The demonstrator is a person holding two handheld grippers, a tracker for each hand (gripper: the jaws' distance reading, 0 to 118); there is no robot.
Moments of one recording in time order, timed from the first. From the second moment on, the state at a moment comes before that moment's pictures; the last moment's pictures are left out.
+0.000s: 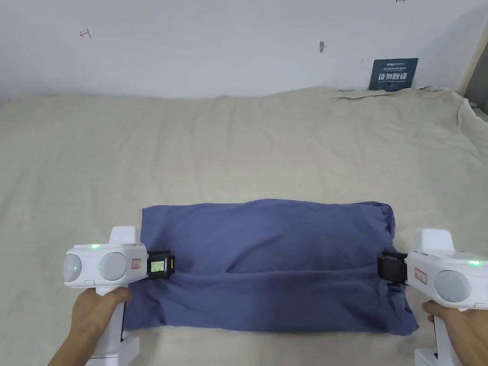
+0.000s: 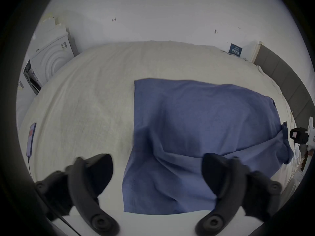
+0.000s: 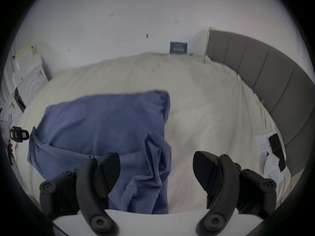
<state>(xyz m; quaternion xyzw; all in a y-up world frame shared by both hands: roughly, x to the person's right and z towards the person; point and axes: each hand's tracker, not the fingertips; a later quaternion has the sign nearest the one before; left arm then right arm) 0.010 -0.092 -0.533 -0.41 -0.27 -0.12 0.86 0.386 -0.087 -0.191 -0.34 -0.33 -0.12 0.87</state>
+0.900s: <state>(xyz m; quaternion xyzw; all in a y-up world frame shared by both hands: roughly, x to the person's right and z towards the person) -0.067 -0.020 -0.391 -0.20 -0.30 -0.05 0.93 0.267 0.027 -0.083 -0.14 -0.32 -0.02 0.94</state>
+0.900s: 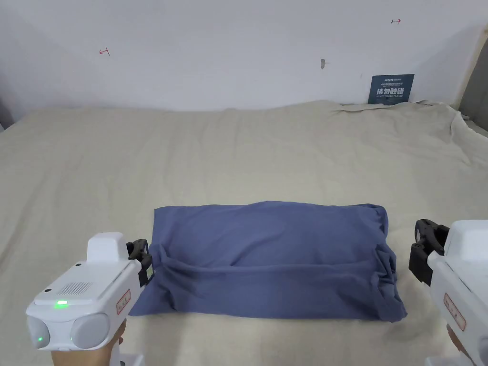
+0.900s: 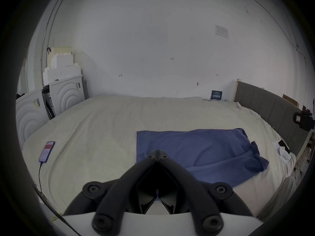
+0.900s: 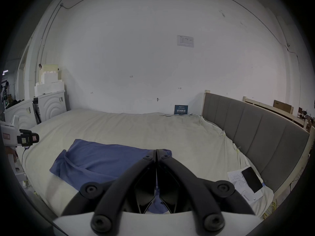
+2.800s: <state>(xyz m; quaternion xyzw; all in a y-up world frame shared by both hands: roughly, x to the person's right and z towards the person) -0.044 -0.100 -0.499 -0.47 -0.29 -0.13 0.83 0.334 -0.143 -0.158 -0.40 -0.30 -0.15 0.85</state>
